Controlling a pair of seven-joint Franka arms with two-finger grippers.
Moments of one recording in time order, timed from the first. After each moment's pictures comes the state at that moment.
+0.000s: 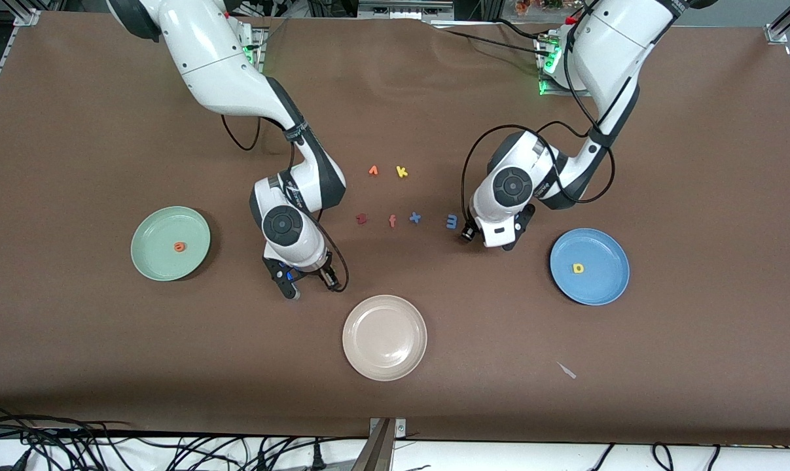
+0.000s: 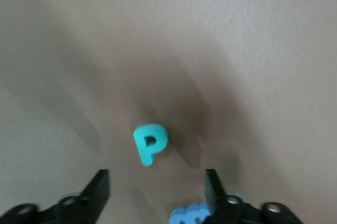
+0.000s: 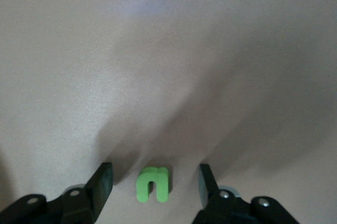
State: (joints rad) left arm -0.21 0.60 -0.33 -1.92 0.06 2.36 -1.59; right arm 0.58 0.86 -0.10 -1.46 0.14 2.35 1.37
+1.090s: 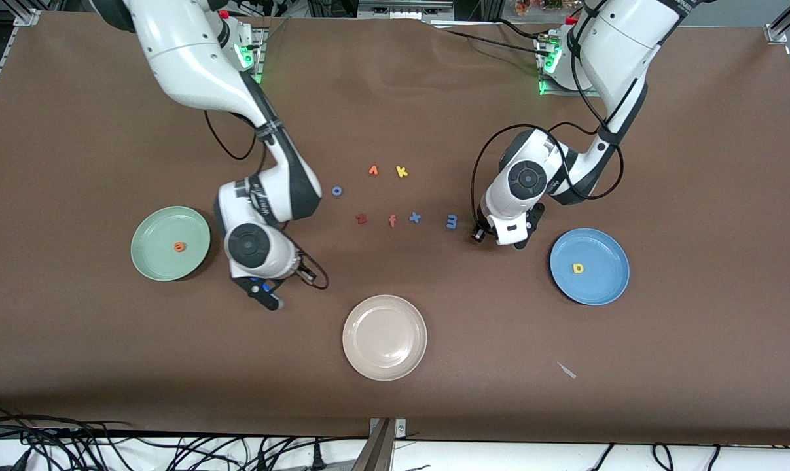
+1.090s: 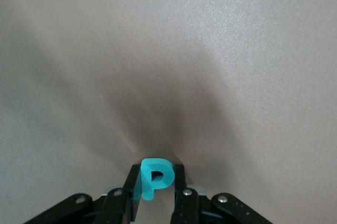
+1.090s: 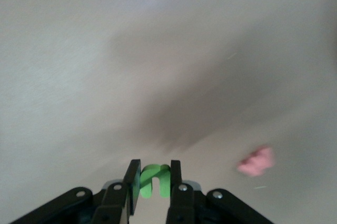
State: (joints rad) left arm -0.19 0.57 -0.32 -2.02 0.08 2.49 -1.59; right arm 0.51 0.78 -0.16 -1.37 0.14 1.97 0.90
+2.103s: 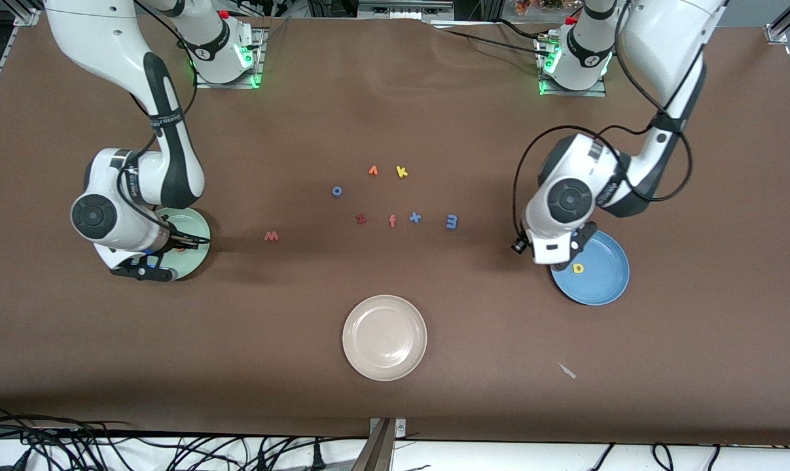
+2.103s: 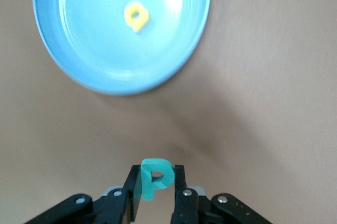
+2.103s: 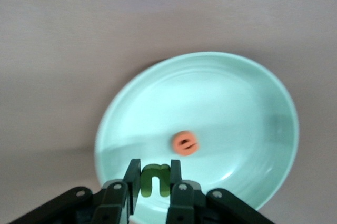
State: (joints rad) left arm -0.05 0.49 -0.31 -1.81 0.18 2.06 -1.27; right arm 0.48 0.52 -0.48 -1.93 0.14 2.24 0.04
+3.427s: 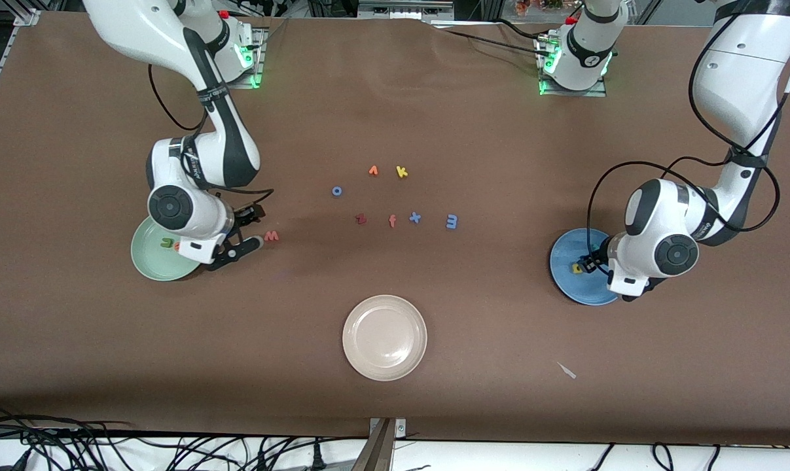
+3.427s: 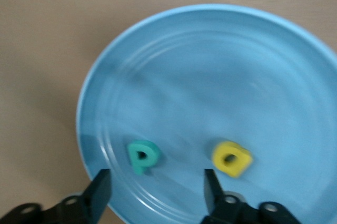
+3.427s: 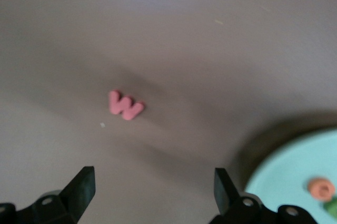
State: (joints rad) left arm 0.23 0.63 -0.33 -1.77 0.25 2.06 -0.81; right arm 0.54 0.48 -0.27 -1.89 0.14 2.11 -0.41
